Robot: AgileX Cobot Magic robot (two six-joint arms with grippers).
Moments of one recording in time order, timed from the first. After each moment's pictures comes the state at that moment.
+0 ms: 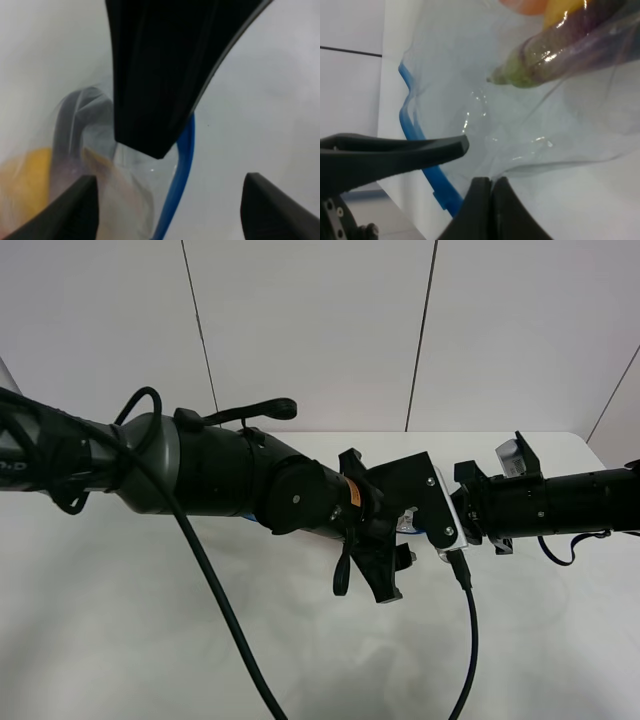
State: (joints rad) left arm -0.88 1.94 -1.23 -0.15 0.14 0.72; right arm -0.06 1.70 -0.69 1.50 0.94 -1.10
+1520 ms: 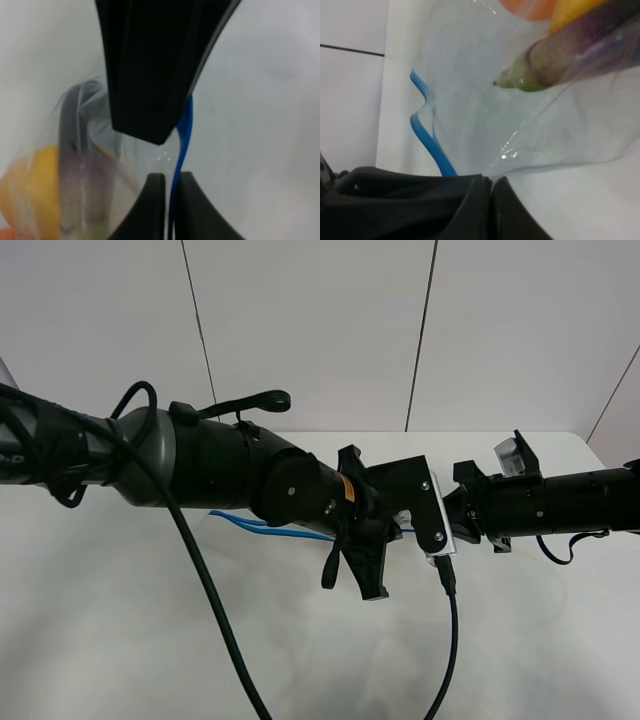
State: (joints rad) left arm -0.85 1.94 -1.24 -0.13 0.18 0.81; right arm -0.06 1.70 -0.69 1.51 0.94 -1.13
